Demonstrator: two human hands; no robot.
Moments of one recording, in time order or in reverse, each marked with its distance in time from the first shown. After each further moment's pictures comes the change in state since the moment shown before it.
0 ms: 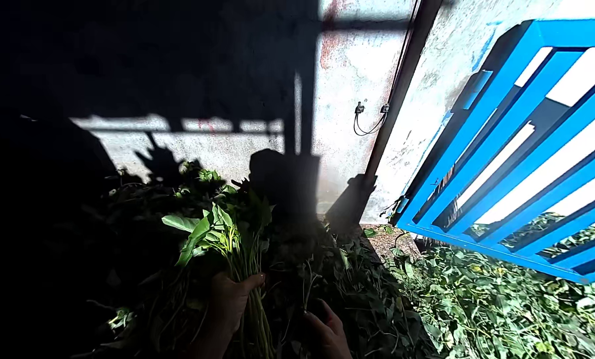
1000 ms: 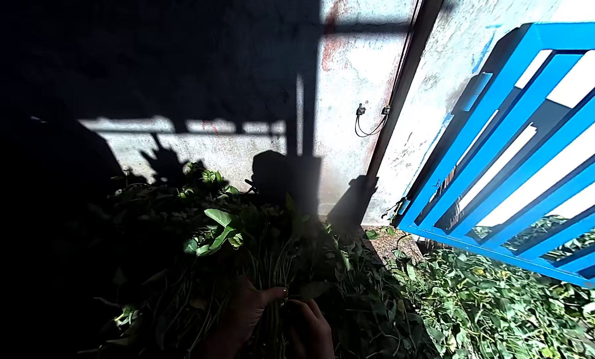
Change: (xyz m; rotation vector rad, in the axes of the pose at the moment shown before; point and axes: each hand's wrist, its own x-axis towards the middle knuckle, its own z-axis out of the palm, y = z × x) left_hand -0.019 -0.006 0.008 -0.057 -0.312 0.023; right_hand -0.020 0.000 0.027 -0.881 -0.080 -0.744
